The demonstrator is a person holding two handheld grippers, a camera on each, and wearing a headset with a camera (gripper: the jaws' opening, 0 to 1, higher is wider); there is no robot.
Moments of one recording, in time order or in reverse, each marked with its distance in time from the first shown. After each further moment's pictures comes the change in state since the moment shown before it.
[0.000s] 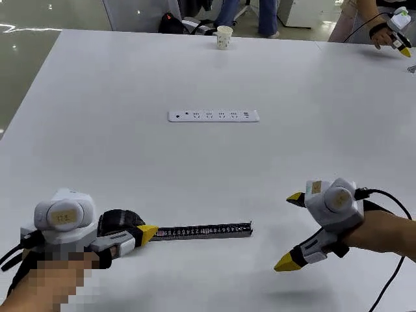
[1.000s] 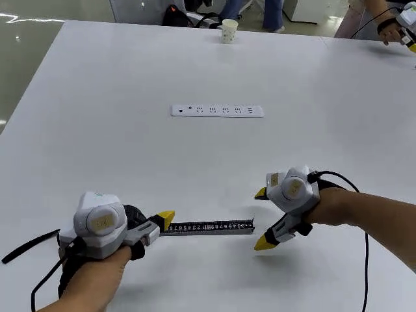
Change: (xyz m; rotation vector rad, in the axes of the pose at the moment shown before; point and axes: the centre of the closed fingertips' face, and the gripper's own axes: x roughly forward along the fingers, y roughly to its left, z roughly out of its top) left arm 0.028 0.001 -0.004 -0.062 -0.121 0.131; right arm 0.057 -0.014 0.013 -0.232 0.107 0.093
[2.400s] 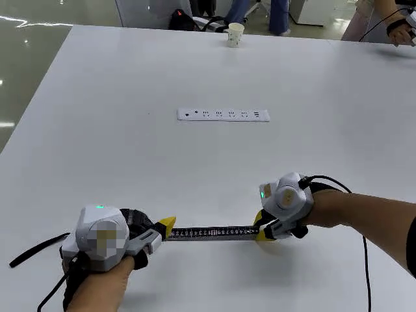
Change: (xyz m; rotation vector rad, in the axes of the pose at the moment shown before) left arm -0.003 0.010 -0.001 -0.030 -0.027 0.027; right arm 0.014 0.005 0.000 -0.106 0.069 0.080
